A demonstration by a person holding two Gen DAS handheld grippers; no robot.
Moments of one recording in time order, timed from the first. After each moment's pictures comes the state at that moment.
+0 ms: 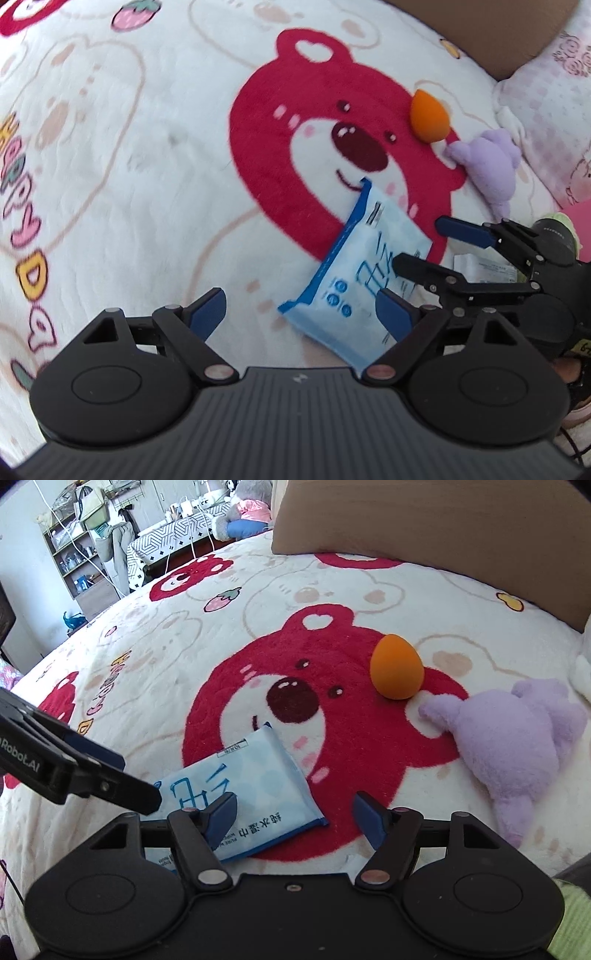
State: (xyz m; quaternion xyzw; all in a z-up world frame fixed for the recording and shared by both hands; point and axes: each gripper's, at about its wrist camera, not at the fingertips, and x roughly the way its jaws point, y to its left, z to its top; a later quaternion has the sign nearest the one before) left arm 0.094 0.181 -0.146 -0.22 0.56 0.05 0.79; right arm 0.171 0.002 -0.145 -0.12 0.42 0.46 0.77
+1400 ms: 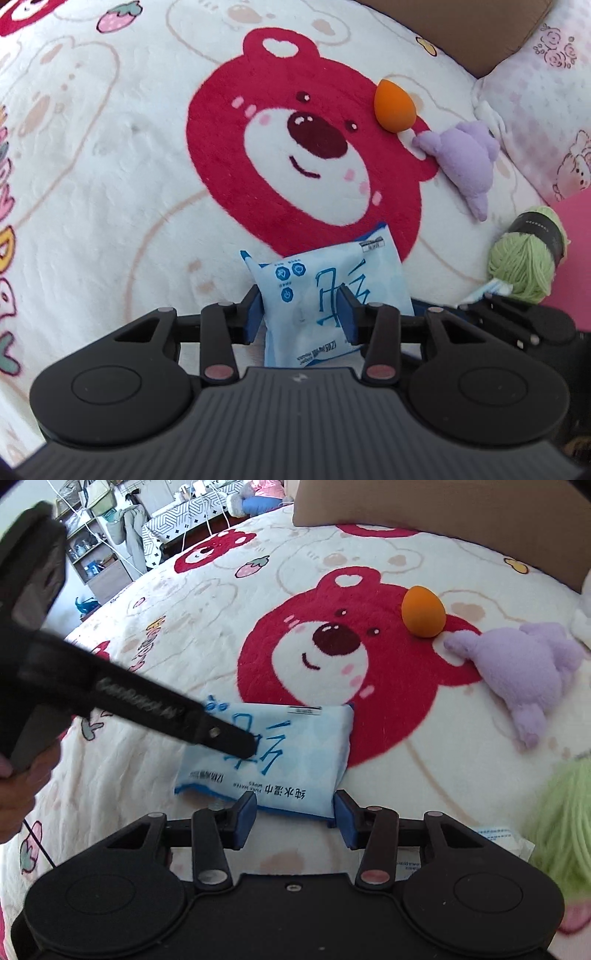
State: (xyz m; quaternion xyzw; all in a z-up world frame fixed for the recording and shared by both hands) left arm 0.094 0.139 -0.147 -0.23 0.54 0.05 0.81; right arm 0.118 -0.027 -0.136 -0.12 0.46 0.47 0.74
